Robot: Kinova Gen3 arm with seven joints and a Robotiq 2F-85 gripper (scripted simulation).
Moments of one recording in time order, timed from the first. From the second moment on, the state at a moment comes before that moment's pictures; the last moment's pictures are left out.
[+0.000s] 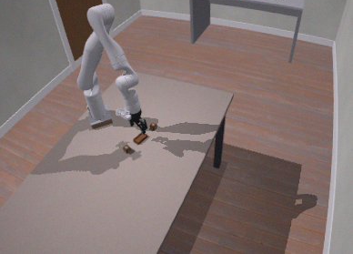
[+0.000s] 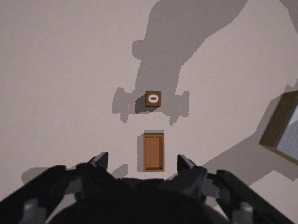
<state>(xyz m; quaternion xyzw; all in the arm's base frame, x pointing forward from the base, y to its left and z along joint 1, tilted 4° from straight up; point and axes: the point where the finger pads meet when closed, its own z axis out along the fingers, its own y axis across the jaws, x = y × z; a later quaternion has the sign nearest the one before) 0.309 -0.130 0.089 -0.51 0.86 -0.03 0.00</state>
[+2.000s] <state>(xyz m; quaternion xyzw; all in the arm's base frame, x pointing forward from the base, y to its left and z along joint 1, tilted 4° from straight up) 0.346 -0.008 0.077 -0.54 0.84 -0.03 0.00</state>
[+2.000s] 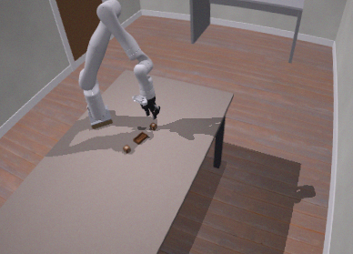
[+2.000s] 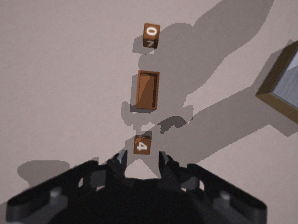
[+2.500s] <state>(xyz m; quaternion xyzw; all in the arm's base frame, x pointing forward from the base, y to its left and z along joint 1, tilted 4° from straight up) 0.349 -0.007 0.067 -0.54 0.84 -0.03 0.00</state>
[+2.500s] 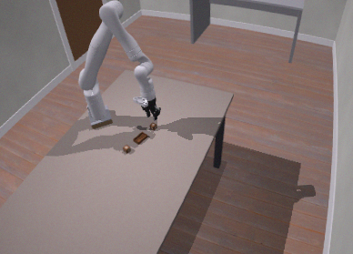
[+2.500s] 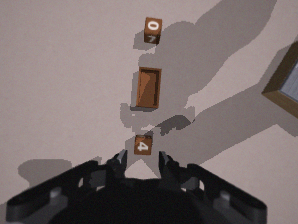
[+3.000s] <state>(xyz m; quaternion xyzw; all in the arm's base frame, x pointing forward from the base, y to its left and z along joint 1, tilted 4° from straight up) 0.351 -0.008 0.048 -0.54 0.84 -0.03 0.01</state>
